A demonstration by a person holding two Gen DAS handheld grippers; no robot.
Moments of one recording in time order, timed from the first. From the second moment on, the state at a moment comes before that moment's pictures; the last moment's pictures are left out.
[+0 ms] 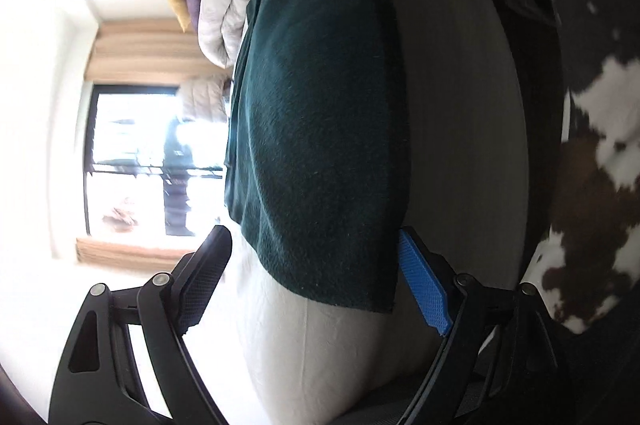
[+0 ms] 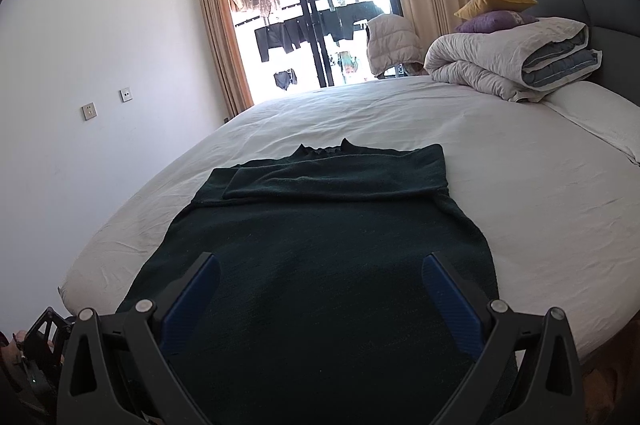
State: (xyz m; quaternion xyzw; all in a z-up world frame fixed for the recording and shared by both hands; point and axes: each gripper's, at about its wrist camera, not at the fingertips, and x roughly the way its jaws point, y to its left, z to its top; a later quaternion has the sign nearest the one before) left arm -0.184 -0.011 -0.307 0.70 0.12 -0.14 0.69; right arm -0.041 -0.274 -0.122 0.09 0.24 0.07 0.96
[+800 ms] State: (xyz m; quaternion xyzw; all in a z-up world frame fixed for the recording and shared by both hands) left arm -0.198 0.001 -0.274 0.63 0.11 -0.15 0.76; right arm -0.042 -0.277 -0.124 0.11 0.25 0.07 0.96
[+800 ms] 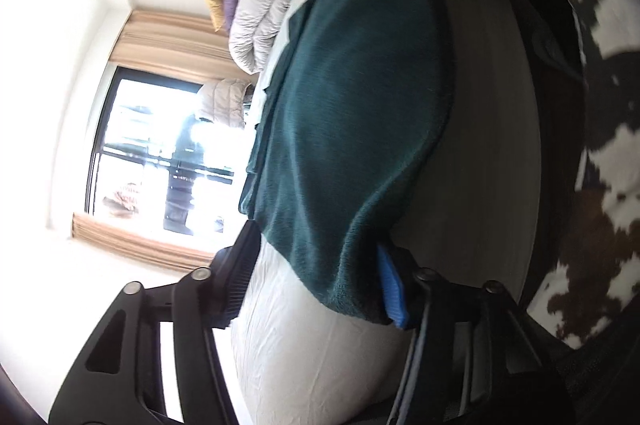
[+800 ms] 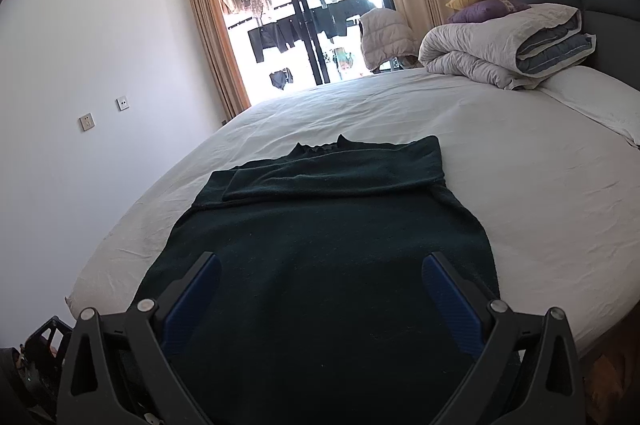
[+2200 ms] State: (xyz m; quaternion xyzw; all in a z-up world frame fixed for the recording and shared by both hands) left arm -0.122 0.026 -0.192 0.38 0.21 -0.19 0.88; right arm -0.131 -0.222 -0.240 -0.40 0.37 0.11 0.83
